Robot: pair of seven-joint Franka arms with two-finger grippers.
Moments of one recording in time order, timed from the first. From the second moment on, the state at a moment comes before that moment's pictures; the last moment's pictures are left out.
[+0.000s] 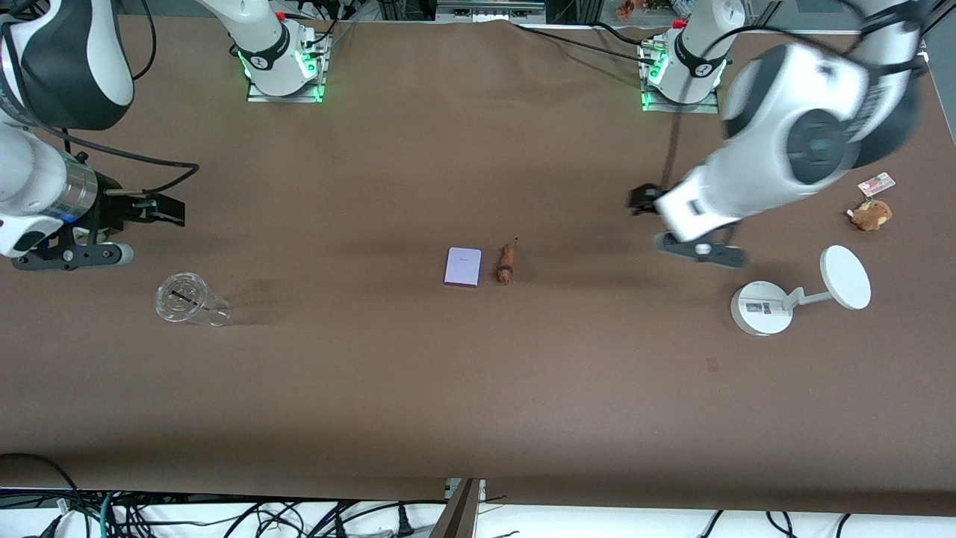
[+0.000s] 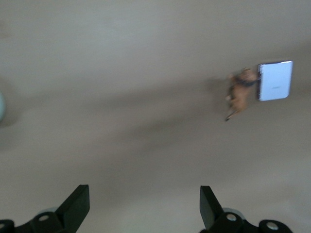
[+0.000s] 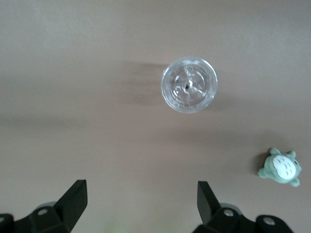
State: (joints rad) left arm -0.28 0.26 -0.12 -1.66 -0.13 1.75 -0.16; right arm 0.15 0.23 -0.09 -1.54 -0.04 1.61 -0.04
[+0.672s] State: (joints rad) left arm -0.53 0.56 -0.12 -1.67 -0.11 2.22 -0.37; right arm 0.25 0.37 -0.09 -1.54 0.00 1.77 0.10
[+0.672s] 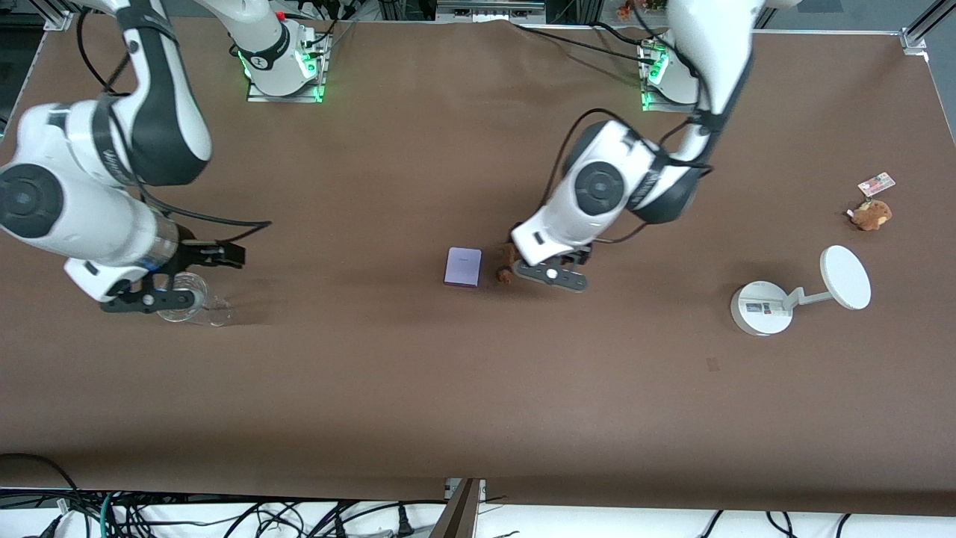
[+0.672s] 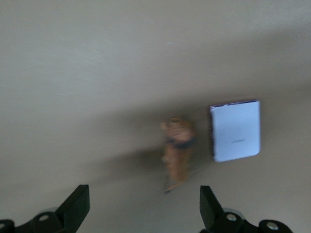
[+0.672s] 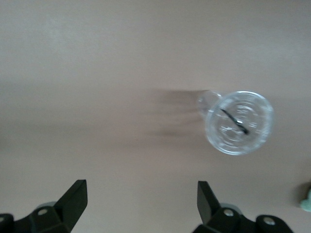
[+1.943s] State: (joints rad) left arm -0.61 0.64 -0.11 -1.64 0.10 2.24 -0.50; right arm 0.49 0.56 -0.09 -1.54 0.07 1.99 0.40
